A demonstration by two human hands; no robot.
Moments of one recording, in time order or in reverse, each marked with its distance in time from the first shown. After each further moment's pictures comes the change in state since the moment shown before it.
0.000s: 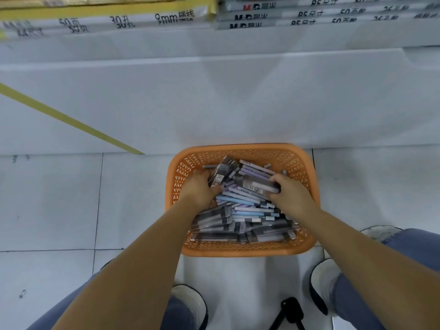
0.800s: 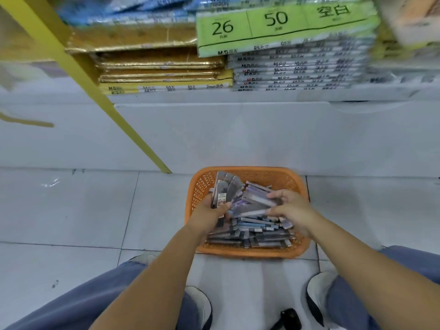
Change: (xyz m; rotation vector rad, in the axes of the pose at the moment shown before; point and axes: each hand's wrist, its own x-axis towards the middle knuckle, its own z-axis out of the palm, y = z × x) left_hand -0.111 0.029 -0.020 -1.054 -0.033 -0.151; right_hand -0.059 -0.043 -0.041 0.645 -0.106 0.128
